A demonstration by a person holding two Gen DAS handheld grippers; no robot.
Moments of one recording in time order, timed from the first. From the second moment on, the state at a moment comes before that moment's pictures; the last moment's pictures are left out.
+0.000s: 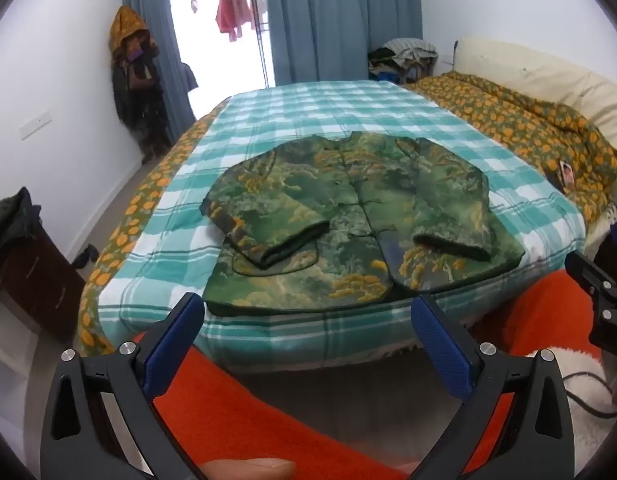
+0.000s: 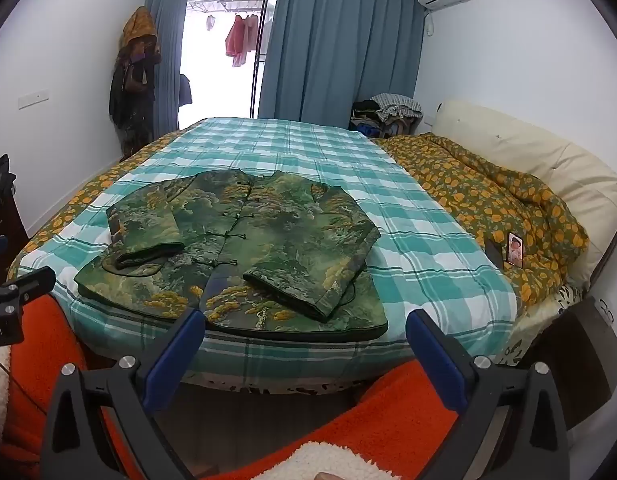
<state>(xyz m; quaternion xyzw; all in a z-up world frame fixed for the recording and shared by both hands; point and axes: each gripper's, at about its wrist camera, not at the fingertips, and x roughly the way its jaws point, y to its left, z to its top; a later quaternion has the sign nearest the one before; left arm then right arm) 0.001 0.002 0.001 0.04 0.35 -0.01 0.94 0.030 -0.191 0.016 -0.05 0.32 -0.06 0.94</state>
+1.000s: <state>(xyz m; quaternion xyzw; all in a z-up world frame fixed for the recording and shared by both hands) -0.003 -0.003 -0.010 0.04 0.36 -0.02 0.93 0.035 -0.195 0.009 -0.04 0.34 -0.06 0.94</state>
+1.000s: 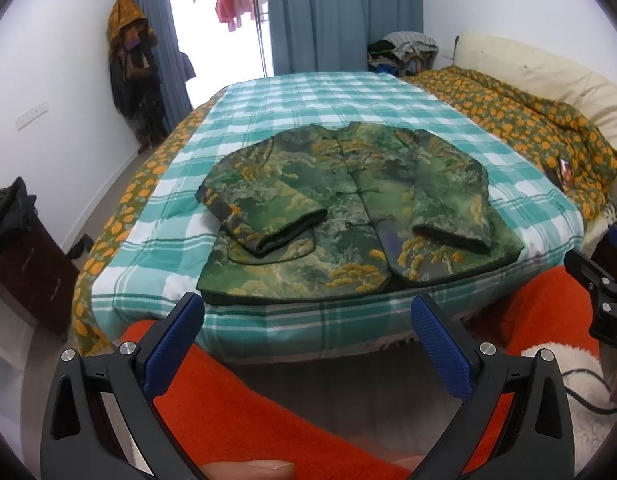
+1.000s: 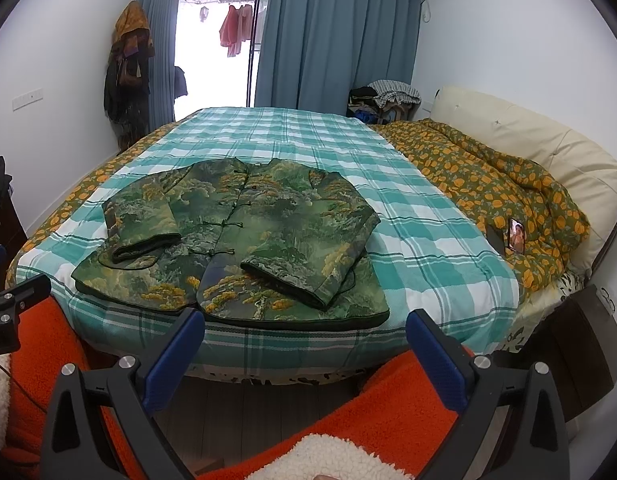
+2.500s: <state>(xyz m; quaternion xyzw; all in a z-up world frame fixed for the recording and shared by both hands) -0.002 -0.003 -0.013 0.04 0.37 -0.02 0.93 0.036 -0.196 0.007 -0.03 0.35 -0.06 0.93</state>
